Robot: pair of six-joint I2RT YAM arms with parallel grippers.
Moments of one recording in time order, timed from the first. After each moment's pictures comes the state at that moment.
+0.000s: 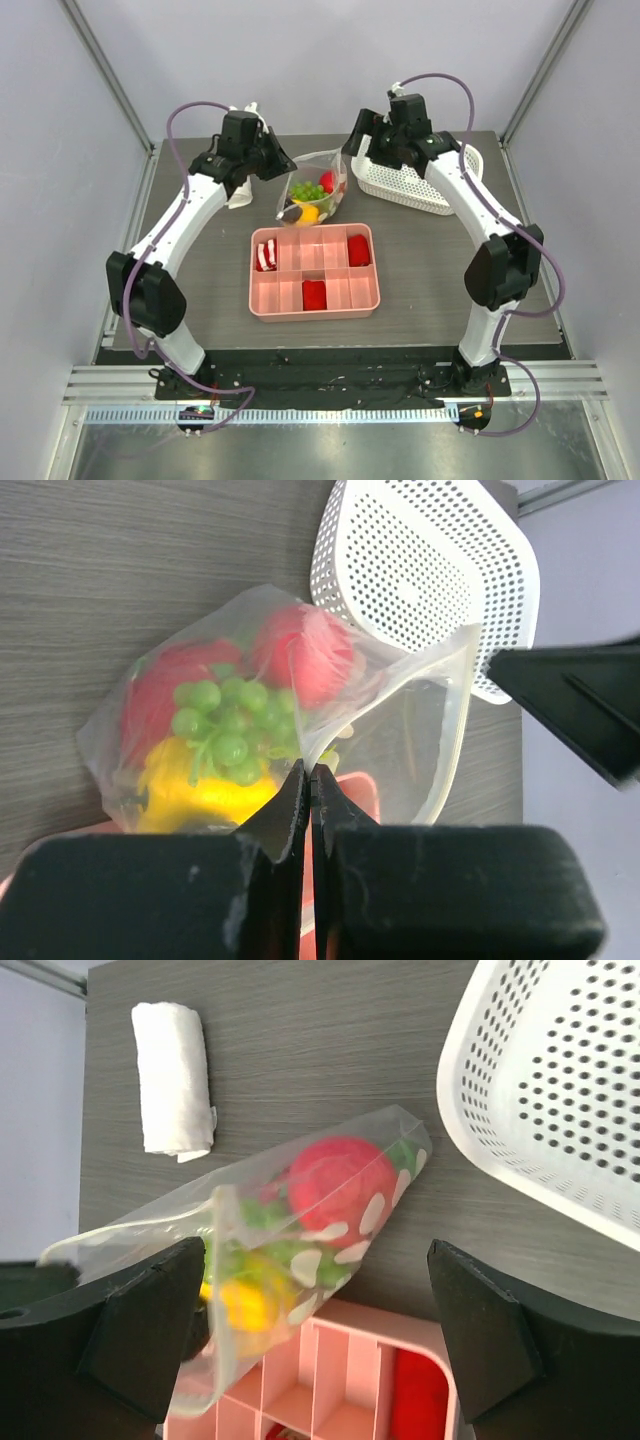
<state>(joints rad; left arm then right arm) -0.37 1.68 1.64 -0.52 0.16 -0.65 0.36 1.88 1.82 -0.52 -0.16 0.55</state>
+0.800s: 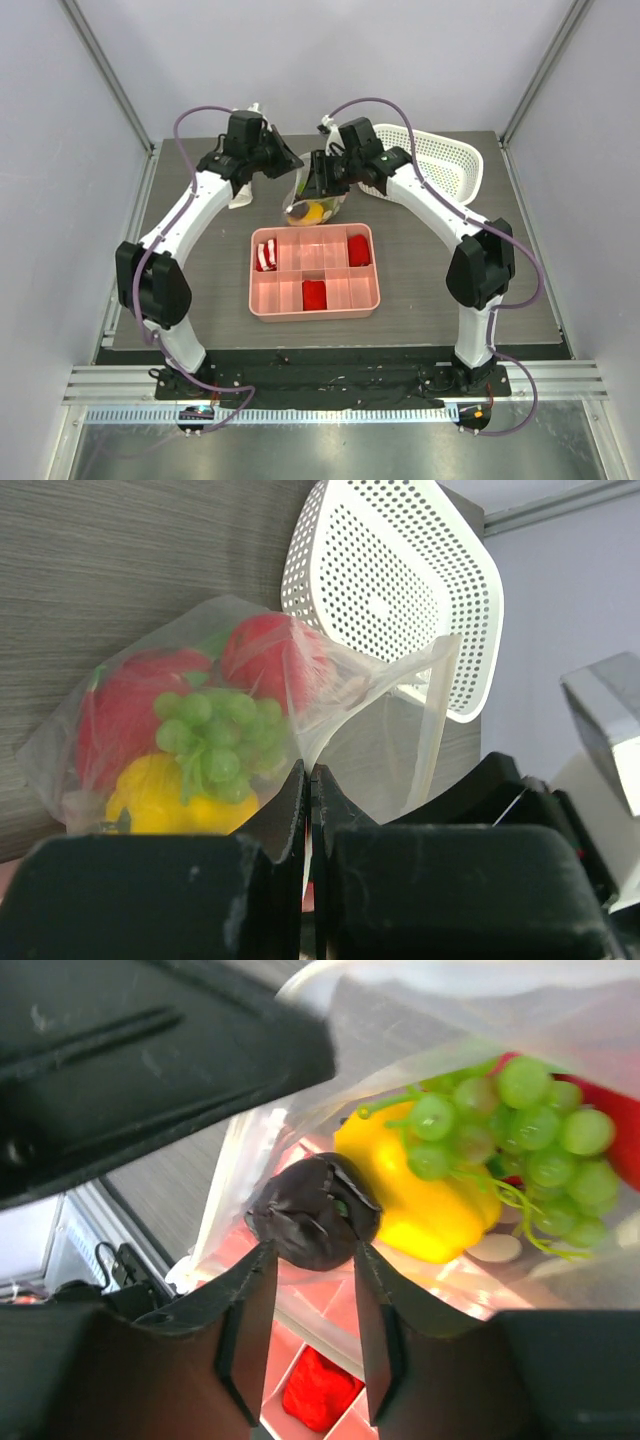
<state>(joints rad) -0.36 1.74 1.64 -0.43 0.20 -0.76 0.57 1.93 1.84 -0.60 -0.42 0.40</state>
